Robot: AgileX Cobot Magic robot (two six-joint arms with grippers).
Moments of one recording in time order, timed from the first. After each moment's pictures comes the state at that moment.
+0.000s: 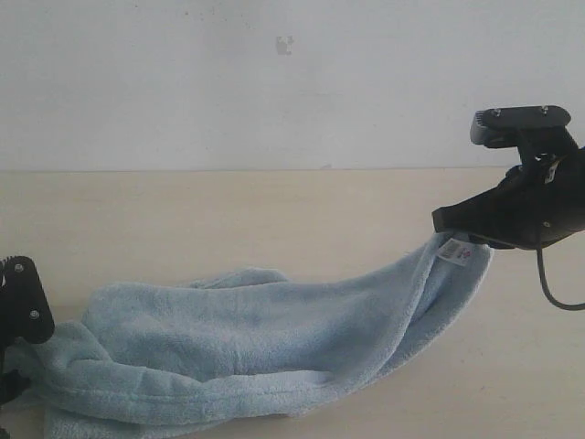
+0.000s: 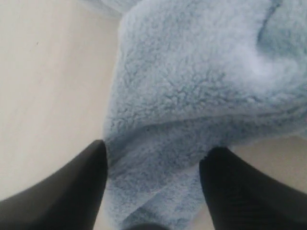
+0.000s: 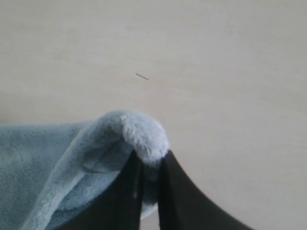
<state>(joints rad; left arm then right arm) -0.12 1.53 -0.46 1.27 0.13 -0.33 0.21 1.55 -0.89 0.04 0.29 0.05</state>
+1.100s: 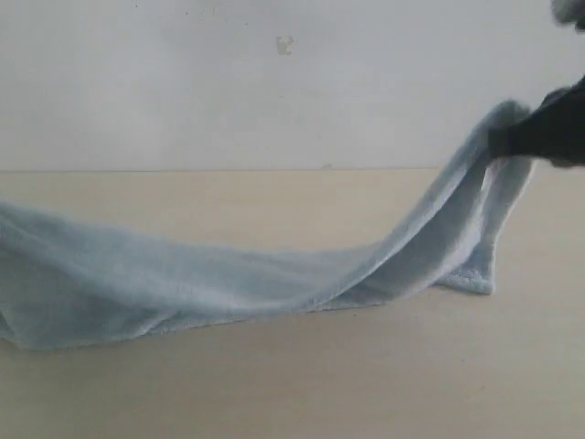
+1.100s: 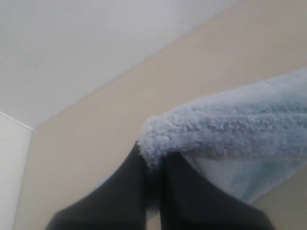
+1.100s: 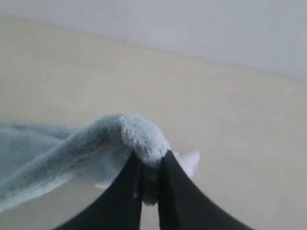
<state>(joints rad) -0.12 0.87 -0.49 0.95 0.24 -0.43 0.21 1.21 -0.85 0.03 0.33 -0.09</state>
